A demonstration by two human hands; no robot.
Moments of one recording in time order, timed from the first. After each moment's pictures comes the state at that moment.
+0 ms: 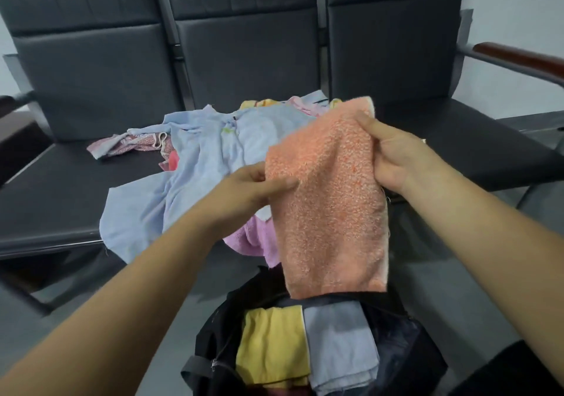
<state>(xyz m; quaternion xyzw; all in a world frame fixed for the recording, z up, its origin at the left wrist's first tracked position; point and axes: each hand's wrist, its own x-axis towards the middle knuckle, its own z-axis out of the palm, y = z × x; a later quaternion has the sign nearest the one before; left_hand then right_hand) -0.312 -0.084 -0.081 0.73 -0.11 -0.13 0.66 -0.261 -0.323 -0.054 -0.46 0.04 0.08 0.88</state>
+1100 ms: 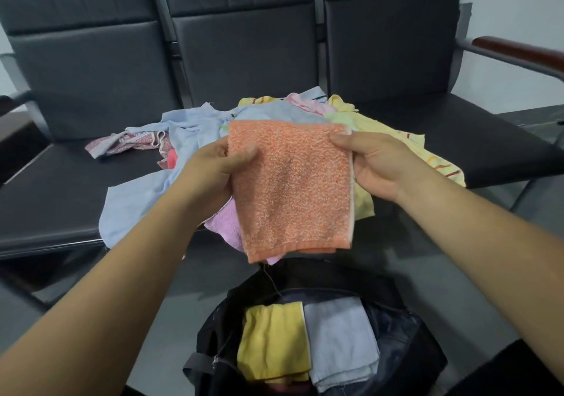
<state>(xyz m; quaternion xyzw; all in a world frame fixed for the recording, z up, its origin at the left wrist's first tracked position) -0.299 -0.064 -0.063 0.64 -0.03 -0.04 0.77 -0.264 -0.320 -0.071 -0.53 -0.04 0.14 0.83</state>
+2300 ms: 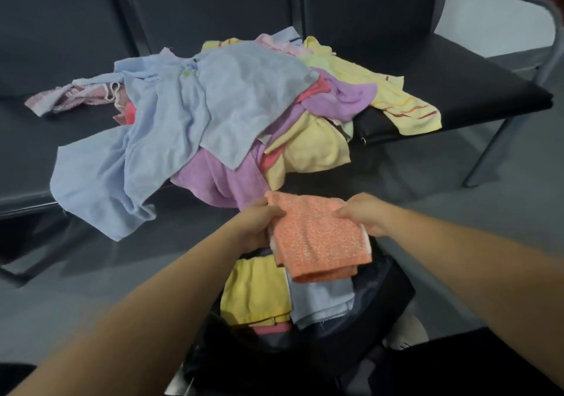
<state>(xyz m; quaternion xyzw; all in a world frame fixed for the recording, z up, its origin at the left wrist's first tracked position) -0.307 -0.136 -0.275 0.64 0.16 -0.29 0.69 -0.298 -0.377 -0.278 -0.78 0.21 0.25 0.53</state>
